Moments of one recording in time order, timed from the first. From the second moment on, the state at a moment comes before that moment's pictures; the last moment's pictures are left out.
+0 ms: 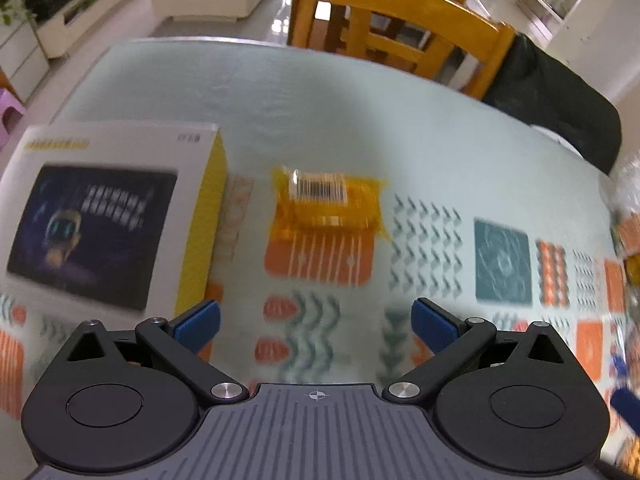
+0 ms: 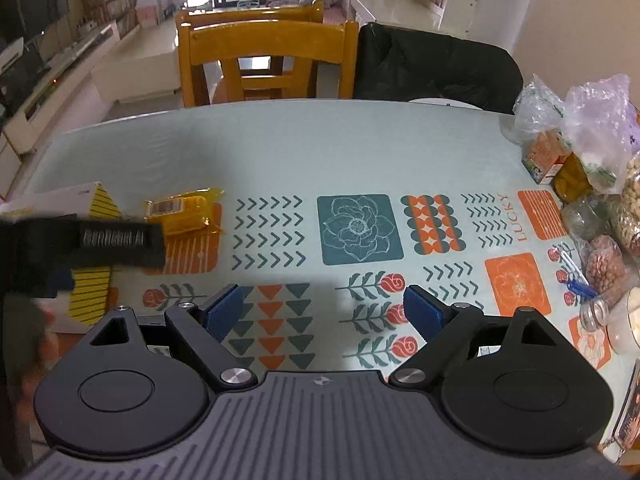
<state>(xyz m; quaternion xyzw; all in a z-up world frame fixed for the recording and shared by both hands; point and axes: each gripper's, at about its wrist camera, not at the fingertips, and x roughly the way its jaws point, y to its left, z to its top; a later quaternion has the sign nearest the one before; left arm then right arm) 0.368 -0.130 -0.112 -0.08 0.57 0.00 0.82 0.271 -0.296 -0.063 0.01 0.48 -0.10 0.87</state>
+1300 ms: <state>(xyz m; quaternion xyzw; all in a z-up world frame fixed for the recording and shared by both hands) 0.450 -0.173 -0.205 -0.02 0.60 0.04 0.80 0.312 -0.305 -0.118 0.00 0.53 -0.08 0.85</state>
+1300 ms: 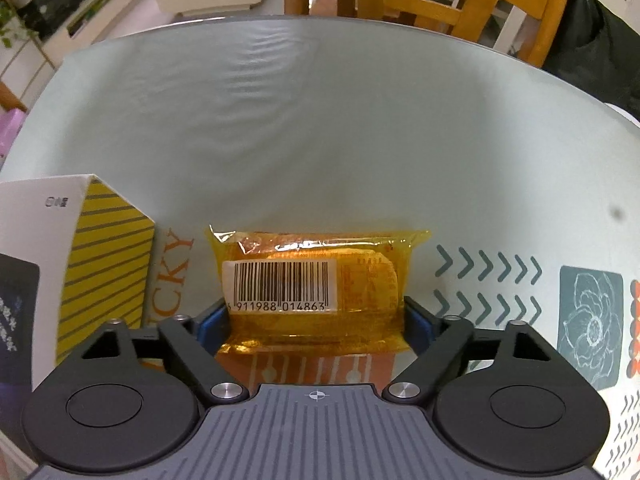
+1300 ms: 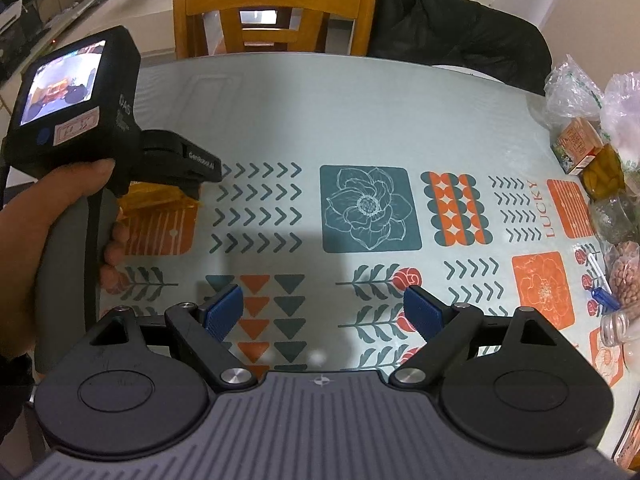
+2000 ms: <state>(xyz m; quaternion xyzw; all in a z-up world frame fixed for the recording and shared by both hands) 0.397 -0.141 -0.129 0.01 0.58 0.02 0.82 0.306 -0.302 -0.088 0.02 0.49 -0.05 0.87</state>
